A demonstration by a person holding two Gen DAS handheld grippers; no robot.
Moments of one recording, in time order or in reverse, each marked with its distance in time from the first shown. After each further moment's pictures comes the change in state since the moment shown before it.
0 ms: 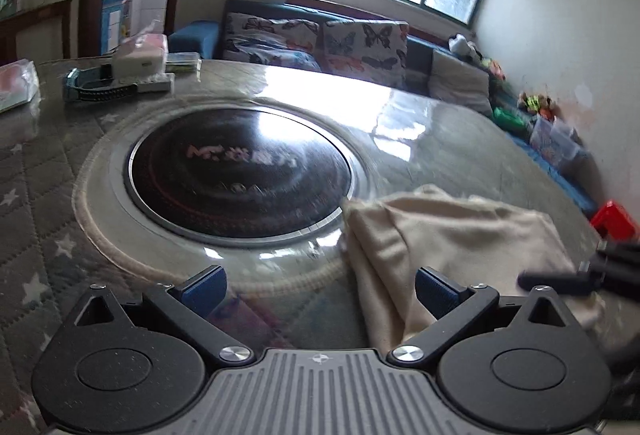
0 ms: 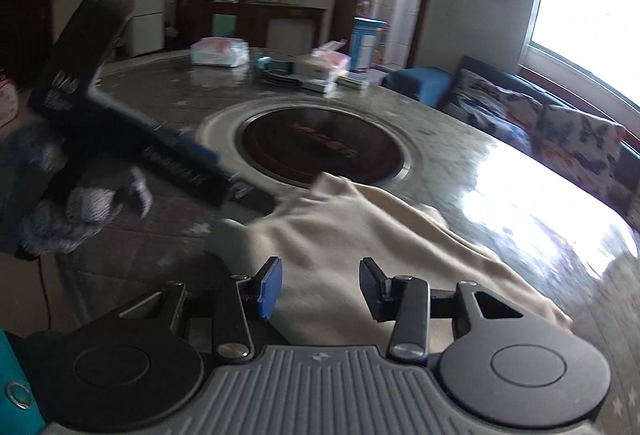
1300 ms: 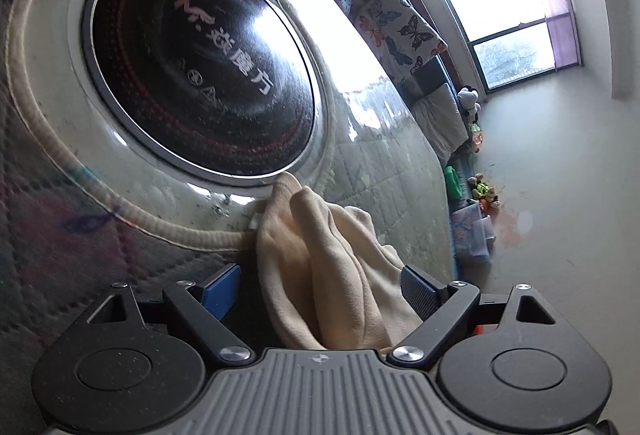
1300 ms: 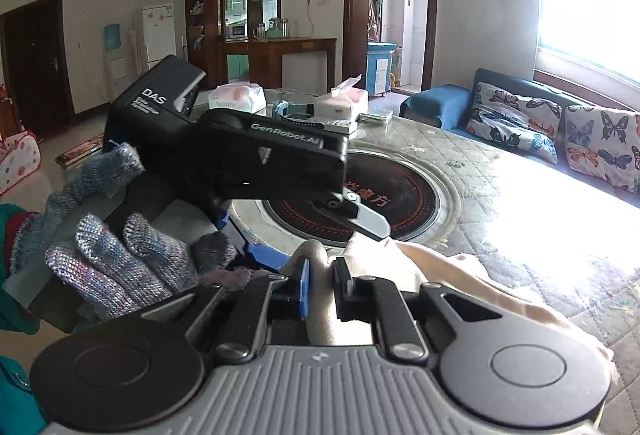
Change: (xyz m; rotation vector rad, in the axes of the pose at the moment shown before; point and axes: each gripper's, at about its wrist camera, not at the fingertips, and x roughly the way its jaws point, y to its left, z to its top) left arm 0.045 0.023 0.009 -0.668 0.227 -0.328; right arm -0.008 -0.013 0.020 0.117 -0.102 0.086
